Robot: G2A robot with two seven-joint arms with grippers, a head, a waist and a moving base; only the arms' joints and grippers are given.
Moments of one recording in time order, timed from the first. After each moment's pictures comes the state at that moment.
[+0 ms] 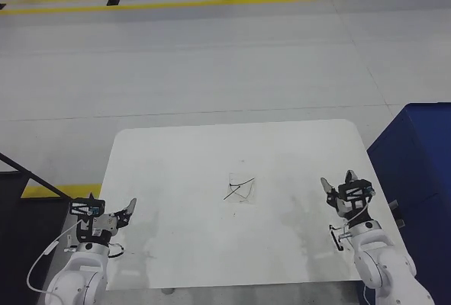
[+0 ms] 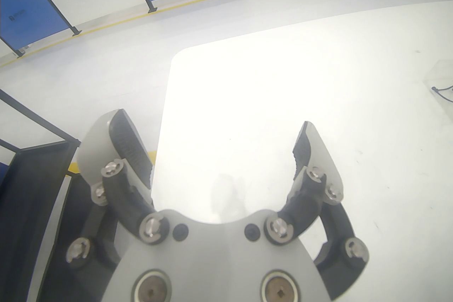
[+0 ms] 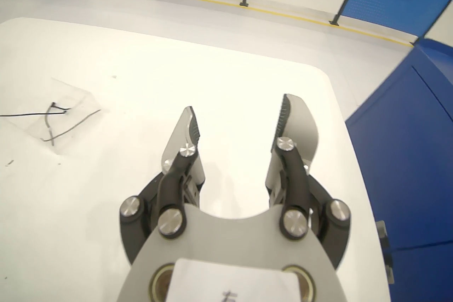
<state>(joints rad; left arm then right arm) 1.73 -1.15 -1.60 -1.80 1.33 0.00 0.00 -1.69 -1.14 1.61 -1.85 -1.33 -0.11 0.05</state>
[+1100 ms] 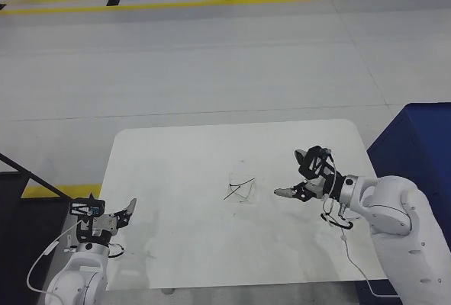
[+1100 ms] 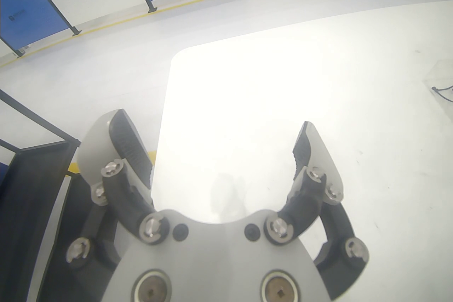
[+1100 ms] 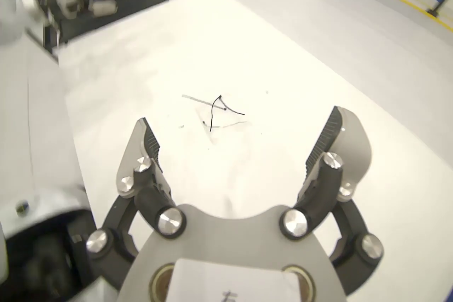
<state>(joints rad) 1.73 -1.15 -1.60 -1.80 1.33 0.00 0.00 -1.18 -1.10 1.48 -1.80 -0.86 -0.86 0.88</state>
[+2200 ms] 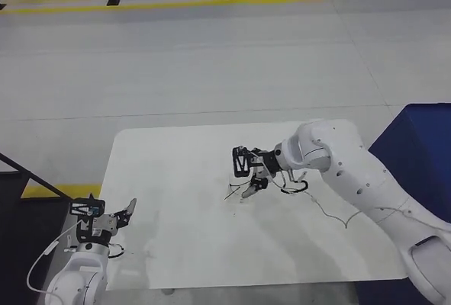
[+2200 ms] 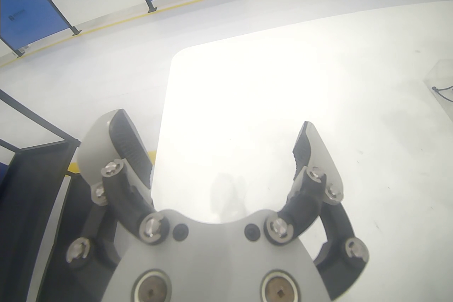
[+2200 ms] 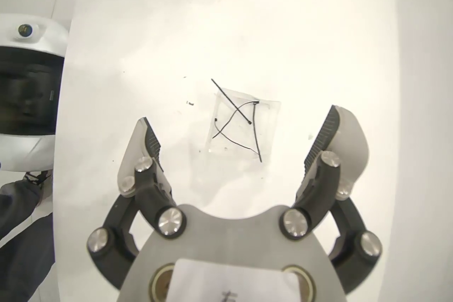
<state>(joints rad) 1.73 -1.15 -1.60 -1.80 1.33 0.00 0.00 -0.42 -1.07 0.57 -1.26 -0.78 -1.01 0.67</state>
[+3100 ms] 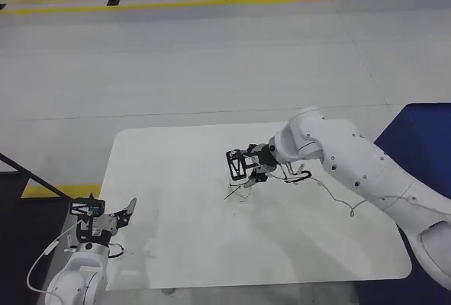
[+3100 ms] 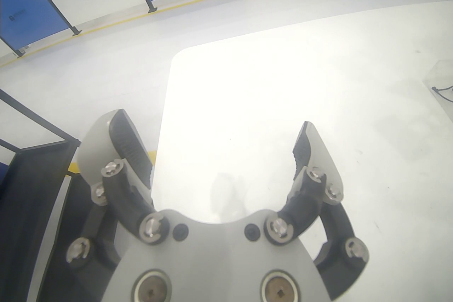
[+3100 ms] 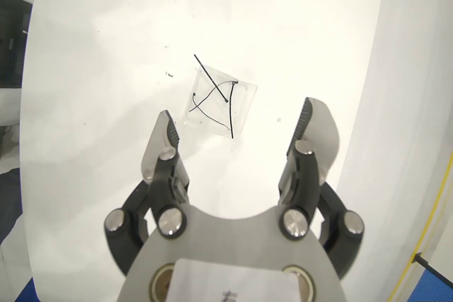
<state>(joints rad) 1.73 -1.15 -1.60 -1.80 1.33 0.00 0.00 -0.22 -1.06 0.32 -1.26 -0.86 -1.01 0.61</state>
